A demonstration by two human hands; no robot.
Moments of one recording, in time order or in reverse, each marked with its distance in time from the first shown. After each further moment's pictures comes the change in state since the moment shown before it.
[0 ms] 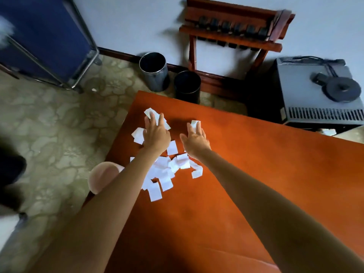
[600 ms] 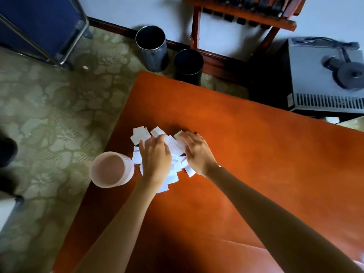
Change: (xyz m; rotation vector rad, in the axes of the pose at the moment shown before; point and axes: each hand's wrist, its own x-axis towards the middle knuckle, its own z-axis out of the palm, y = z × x) left_hand -0.063 -0.038 0.027 -0.055 0.121 0.008; right_hand -0.020 0.019 0.047 -0.018 0.123 -0.423
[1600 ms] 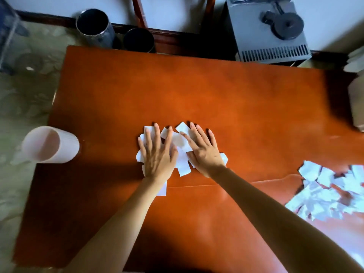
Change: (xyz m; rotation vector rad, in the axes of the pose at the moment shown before) left_hand -0.119 0.053 0.101 0.282 -0.041 0.380; right_hand -0.177 0.091 0.005 -0.481 0.076 0.180
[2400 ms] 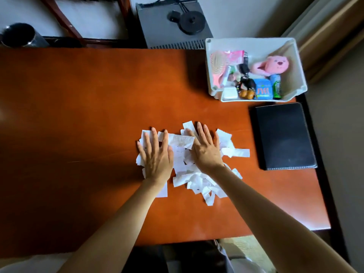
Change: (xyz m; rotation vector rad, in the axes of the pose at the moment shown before) left_hand -0.101 0.393 0.059 -0.063 -0.078 0.036; right_hand -0.255 0.322 -0.027 0.078 -0.038 0.271
